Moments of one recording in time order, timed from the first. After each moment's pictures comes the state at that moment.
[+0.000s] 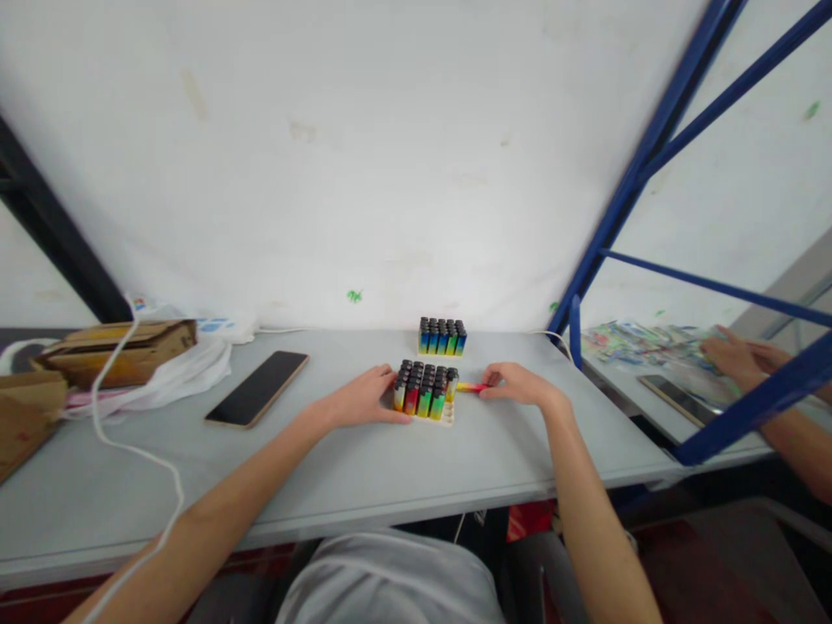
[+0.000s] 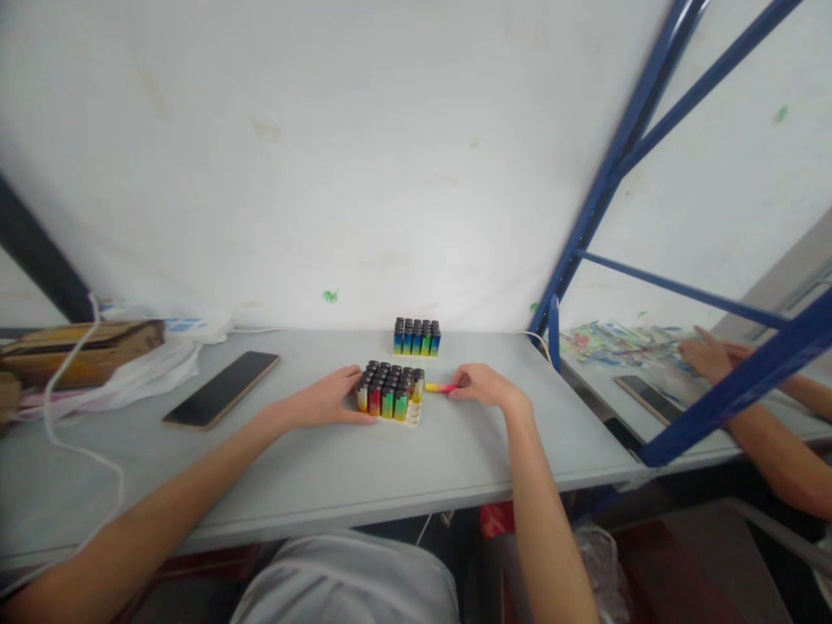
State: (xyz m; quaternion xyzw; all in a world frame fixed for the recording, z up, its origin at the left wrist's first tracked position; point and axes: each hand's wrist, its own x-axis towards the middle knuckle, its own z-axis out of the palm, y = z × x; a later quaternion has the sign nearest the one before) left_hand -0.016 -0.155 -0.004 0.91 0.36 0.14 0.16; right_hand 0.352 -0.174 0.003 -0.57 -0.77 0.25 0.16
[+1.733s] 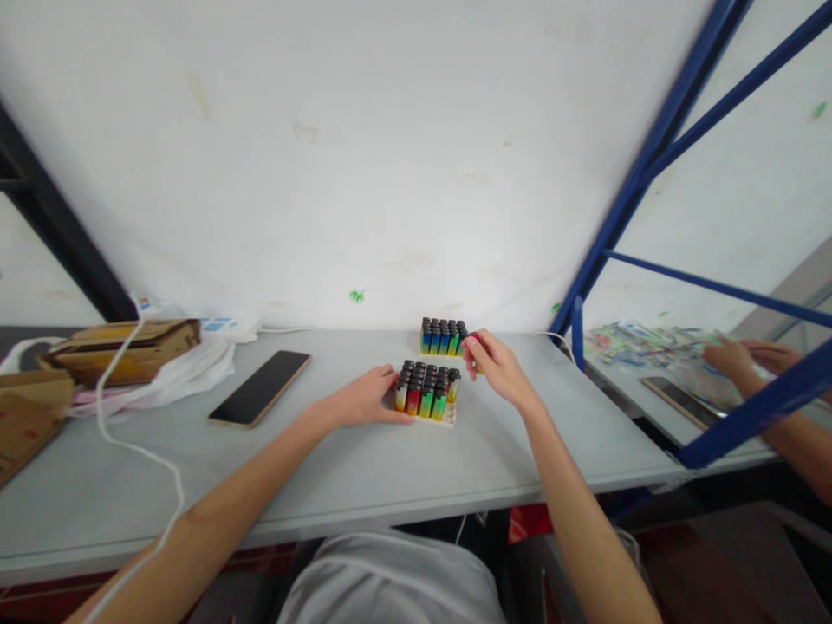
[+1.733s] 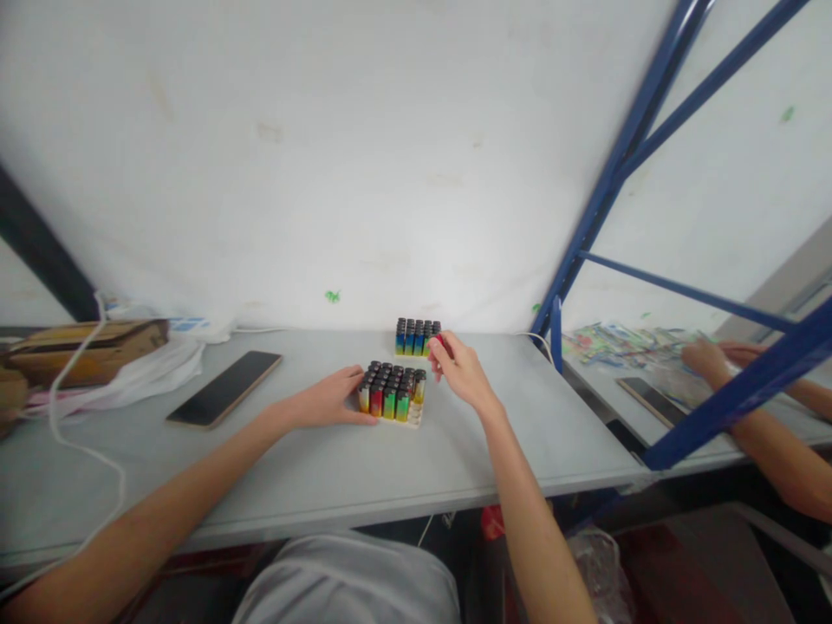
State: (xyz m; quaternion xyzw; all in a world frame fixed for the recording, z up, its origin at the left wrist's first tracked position) left_hand -0.015 -0.155 -0.005 0.91 0.36 0.15 0.17; right_hand 0.272 -0.197 0.043 -0.49 -0.71 0.27 0.43
